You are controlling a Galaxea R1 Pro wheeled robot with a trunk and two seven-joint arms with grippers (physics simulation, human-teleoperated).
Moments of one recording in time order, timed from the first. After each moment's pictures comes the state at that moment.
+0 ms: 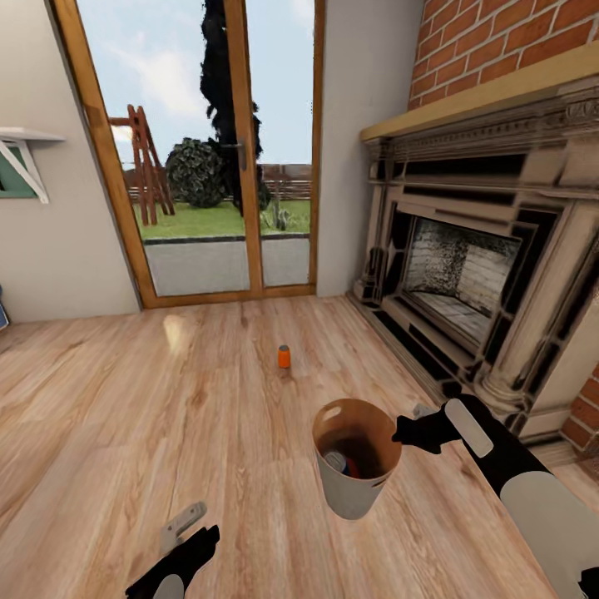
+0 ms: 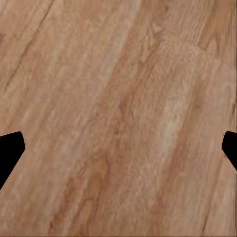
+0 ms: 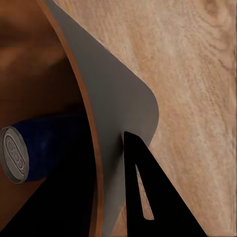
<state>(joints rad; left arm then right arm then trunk) -0.05 0.00 -0.18 -1.31 0.79 0.35 0.63 -0.78 -0.25 0.22 -0.77 -0.87 1.05 -0.12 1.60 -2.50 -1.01</state>
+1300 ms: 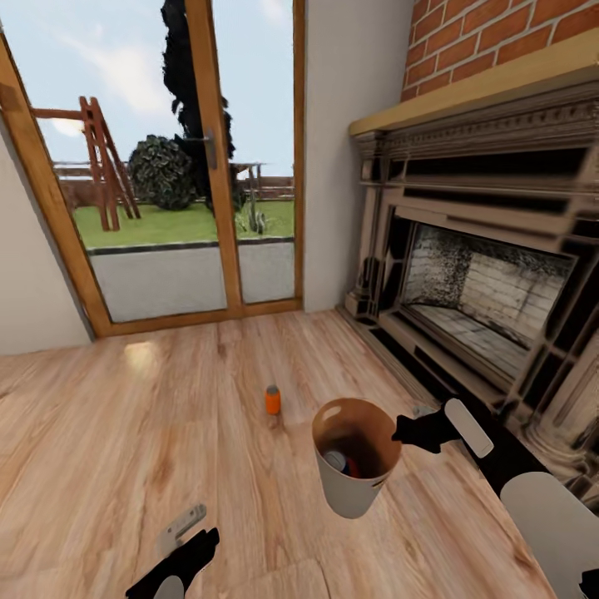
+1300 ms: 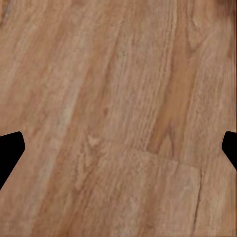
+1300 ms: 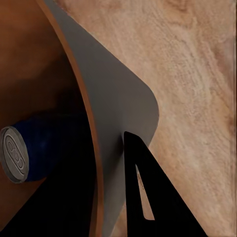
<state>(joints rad) -0.05 0.00 -0.18 -1.30 0.79 0.35 0.63 -0.78 -0.25 0.22 -0.78 -0.87 1.05 -0.12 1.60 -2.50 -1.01</state>
